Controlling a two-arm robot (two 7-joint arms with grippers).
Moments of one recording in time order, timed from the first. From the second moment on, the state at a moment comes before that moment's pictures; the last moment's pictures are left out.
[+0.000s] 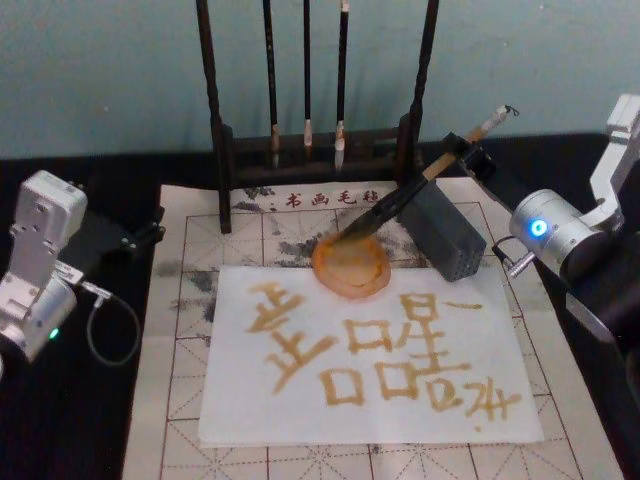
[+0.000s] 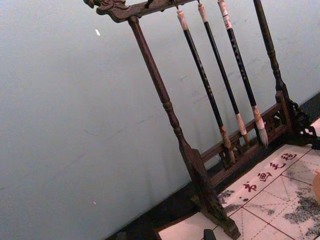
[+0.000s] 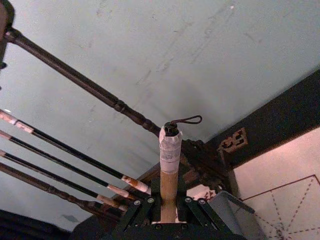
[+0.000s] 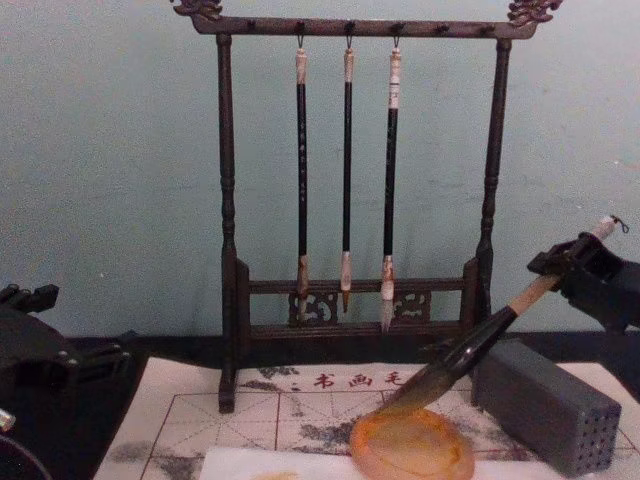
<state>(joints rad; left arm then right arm) -0.20 0.60 0.45 -1.41 -0.25 -0.12 0.03 0.34 0.19 -0.15 -1.29 1.10 0.33 0.06</state>
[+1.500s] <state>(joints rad) -0.20 0.60 0.45 -1.41 -0.25 -0.12 0.03 0.37 0.22 -0.21 -1.22 1.14 0.26 0.02</state>
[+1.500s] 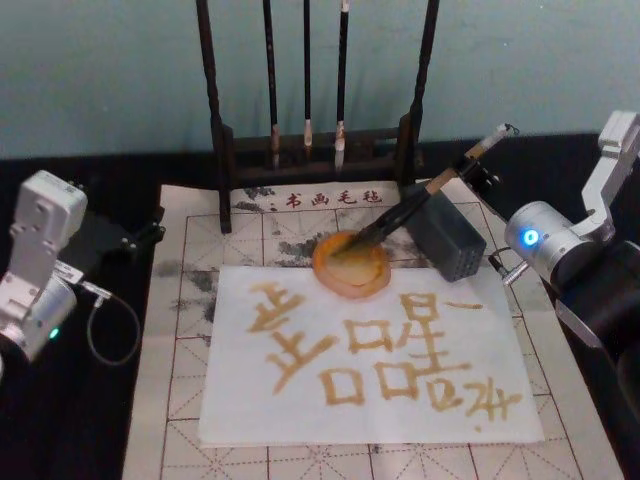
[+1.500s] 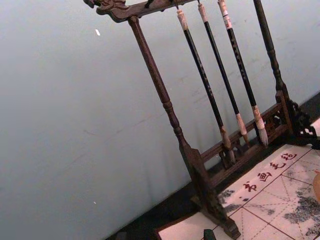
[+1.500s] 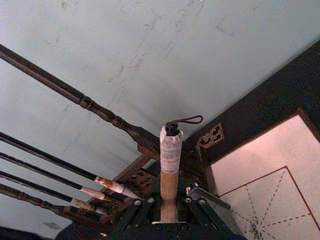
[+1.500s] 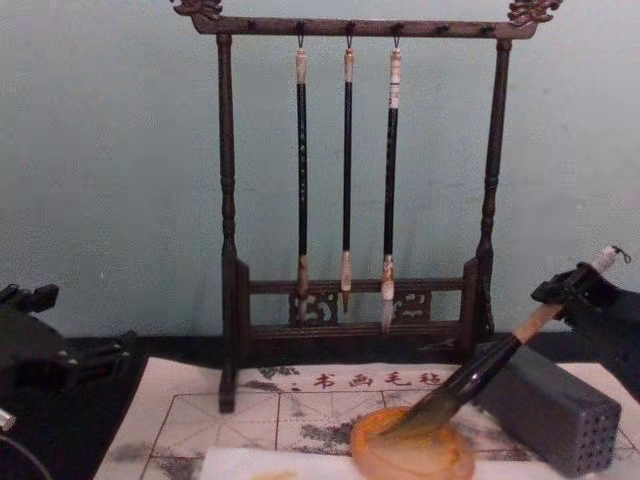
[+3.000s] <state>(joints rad) -0.20 0.60 0.45 -1.41 -0.25 -0.12 0.03 0.37 0.22 -0.21 -1.22 1.14 0.26 0.02</state>
